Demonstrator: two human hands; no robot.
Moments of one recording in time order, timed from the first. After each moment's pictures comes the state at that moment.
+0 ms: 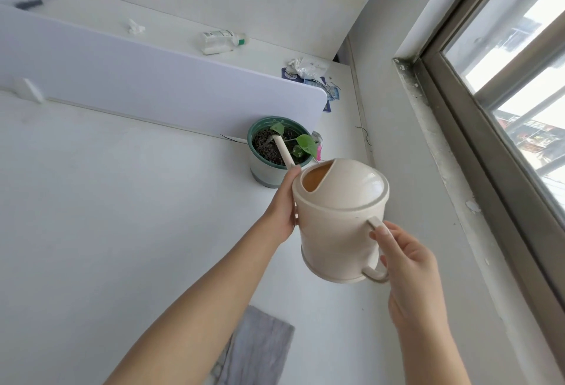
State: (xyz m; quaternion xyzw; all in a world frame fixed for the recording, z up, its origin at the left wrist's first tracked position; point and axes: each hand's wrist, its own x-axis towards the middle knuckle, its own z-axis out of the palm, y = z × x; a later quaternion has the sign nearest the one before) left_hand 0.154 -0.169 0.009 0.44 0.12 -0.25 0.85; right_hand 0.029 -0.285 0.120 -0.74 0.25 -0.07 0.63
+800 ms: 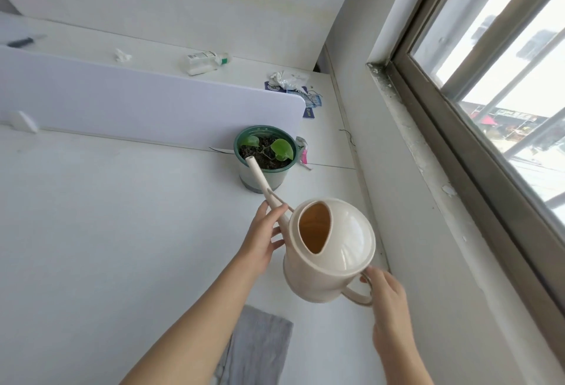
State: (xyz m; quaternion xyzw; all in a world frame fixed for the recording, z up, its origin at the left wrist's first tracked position) left_hand 0.094 -0.155 0.007 0.50 0.13 -0.20 0.83; right_hand -0.012 -0.310 0.062 -0.71 0.34 -0.05 0.61
